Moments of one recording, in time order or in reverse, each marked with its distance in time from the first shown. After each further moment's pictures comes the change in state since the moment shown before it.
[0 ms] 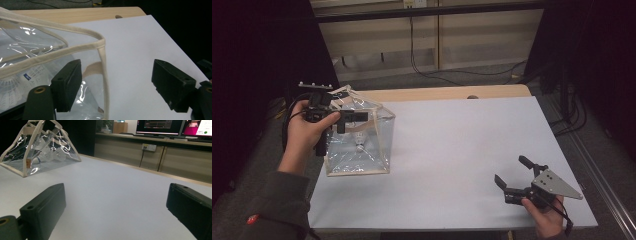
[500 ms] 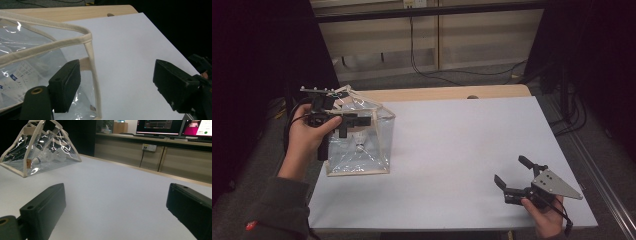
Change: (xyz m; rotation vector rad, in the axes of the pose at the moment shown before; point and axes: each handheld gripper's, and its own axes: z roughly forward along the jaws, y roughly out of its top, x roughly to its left) left arm -0.008 -0.008 0.001 -0.002 -0.043 0.029; right arm 0.001 0.000 0.000 0.001 0.003 -0.001
